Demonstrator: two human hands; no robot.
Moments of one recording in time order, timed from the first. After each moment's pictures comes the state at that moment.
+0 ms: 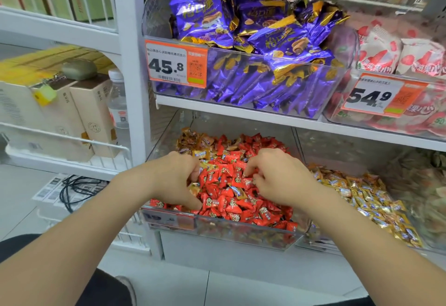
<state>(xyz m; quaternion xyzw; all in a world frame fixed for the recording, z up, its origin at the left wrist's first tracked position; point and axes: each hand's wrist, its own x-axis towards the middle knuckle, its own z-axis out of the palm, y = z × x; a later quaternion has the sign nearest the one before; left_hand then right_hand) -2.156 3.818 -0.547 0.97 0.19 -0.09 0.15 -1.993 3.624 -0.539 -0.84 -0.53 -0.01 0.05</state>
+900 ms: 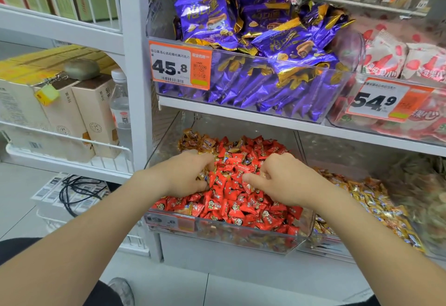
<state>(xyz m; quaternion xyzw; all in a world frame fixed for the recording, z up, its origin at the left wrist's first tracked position) -2.128 3.834 -0.577 0.98 0.12 -0.04 0.17 -1.991 3.620 -0.527 -0.87 -0.49 0.07 0.07</state>
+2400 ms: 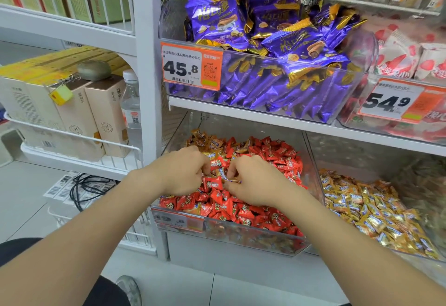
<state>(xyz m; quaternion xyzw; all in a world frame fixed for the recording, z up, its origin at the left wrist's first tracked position) -2.149 3.835 -0.560 0.97 0.17 -0.04 0.14 -2.008 3.678 -0.568 -0.83 -0.54 0.06 0.09</state>
